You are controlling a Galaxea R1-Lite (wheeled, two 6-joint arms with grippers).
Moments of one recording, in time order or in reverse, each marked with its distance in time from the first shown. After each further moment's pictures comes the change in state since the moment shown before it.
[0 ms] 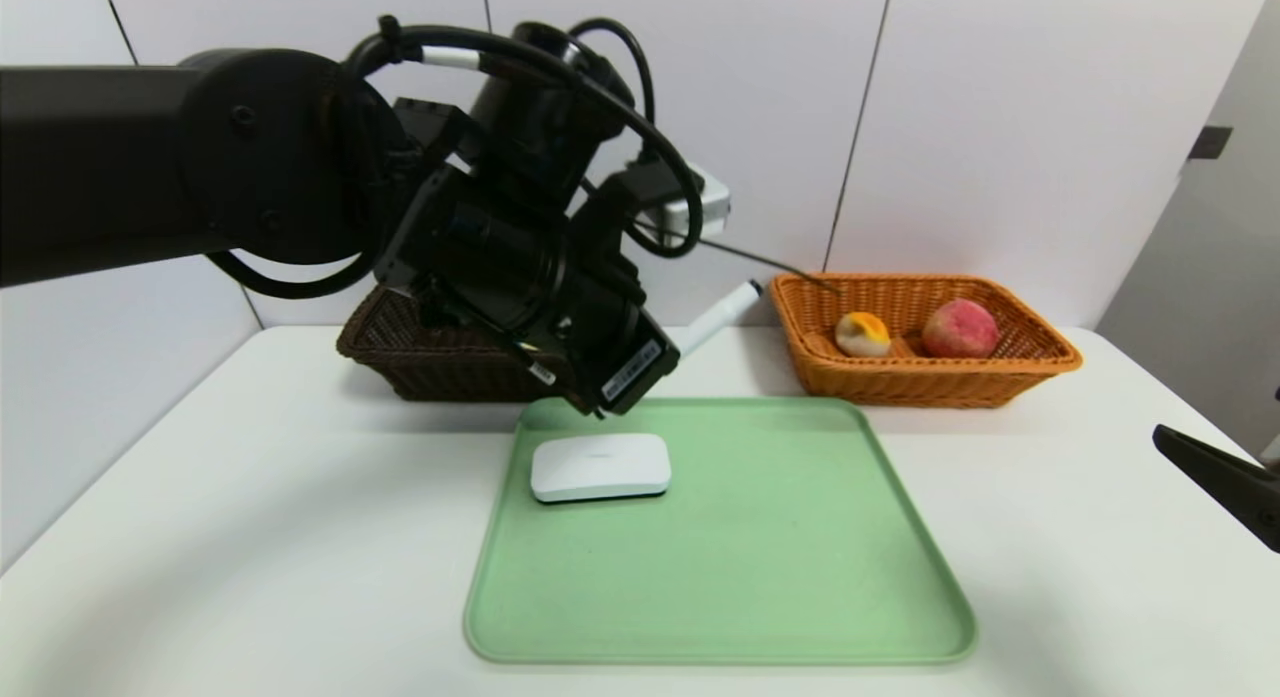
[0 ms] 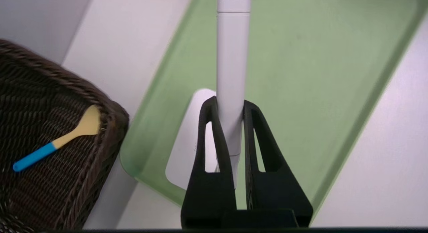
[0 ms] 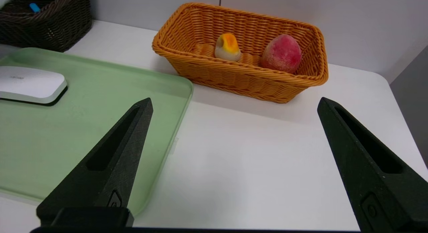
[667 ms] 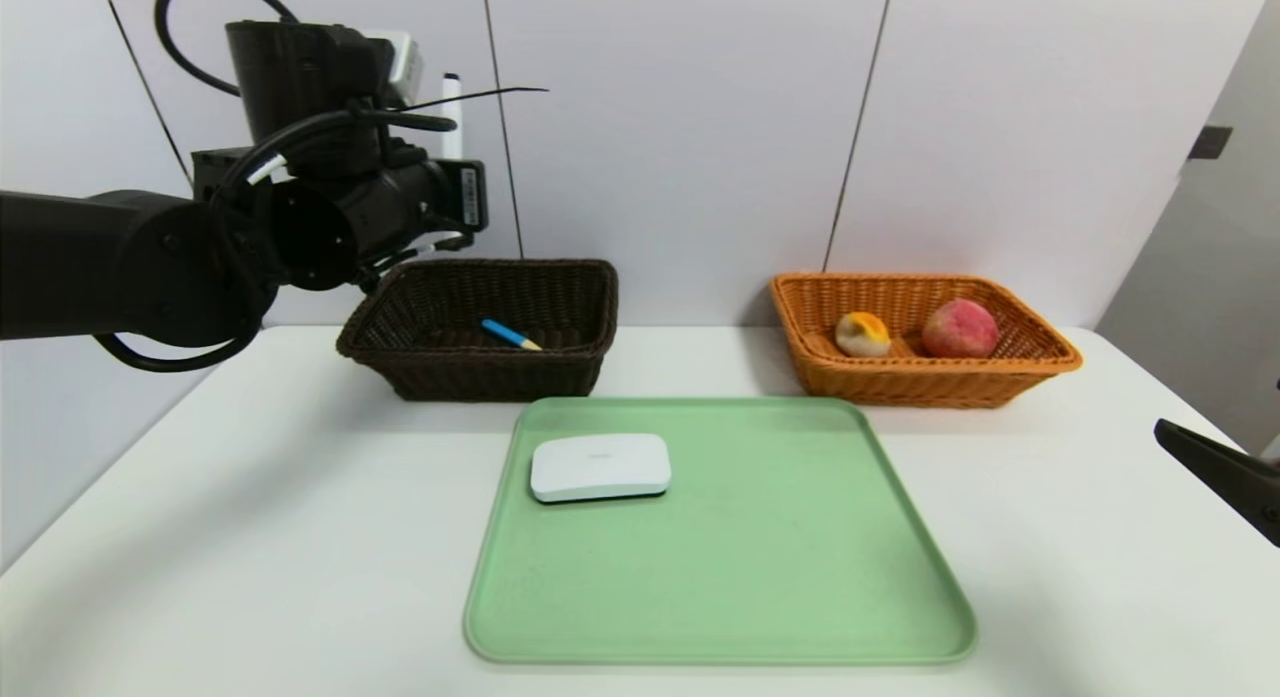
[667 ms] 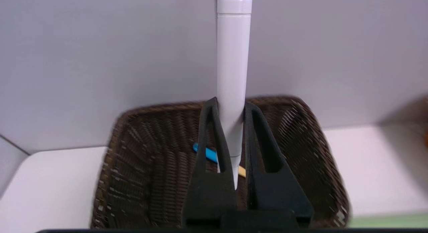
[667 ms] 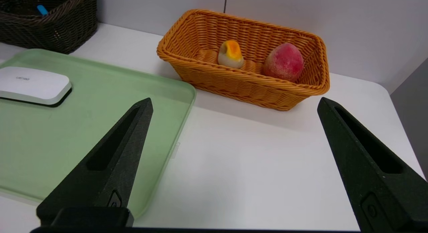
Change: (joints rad) left arm 0.323 -0.109 0.437 -0.956 0.448 -0.366; right arm -0.001 0.002 -0.012 -0.002 0.016 -0.024
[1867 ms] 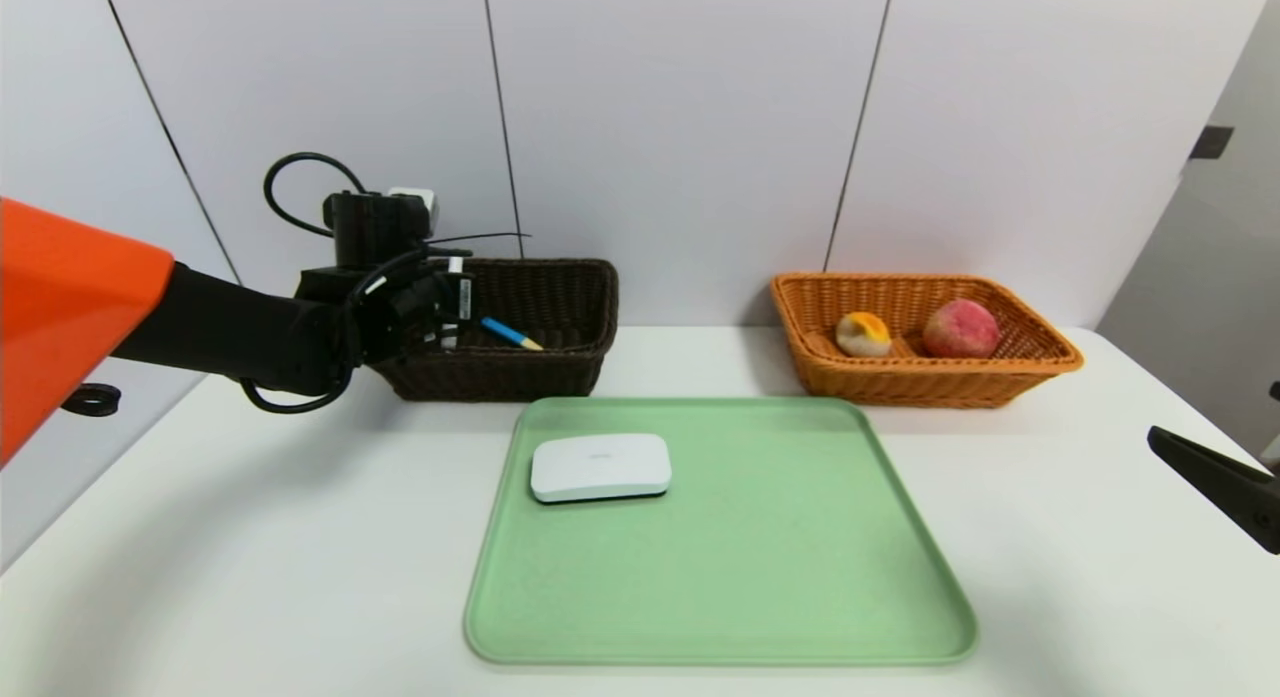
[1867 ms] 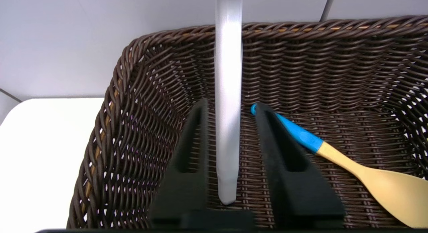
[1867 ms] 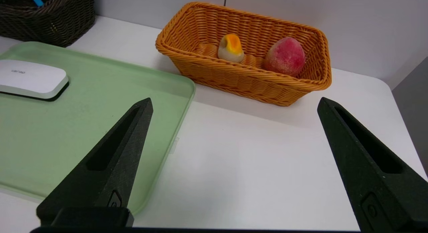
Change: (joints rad) left arm 0.162 0.264 0.065 -0.125 -0.049 -0.009; right arm 0.000 0.007 0.006 0.006 0.000 -0.004
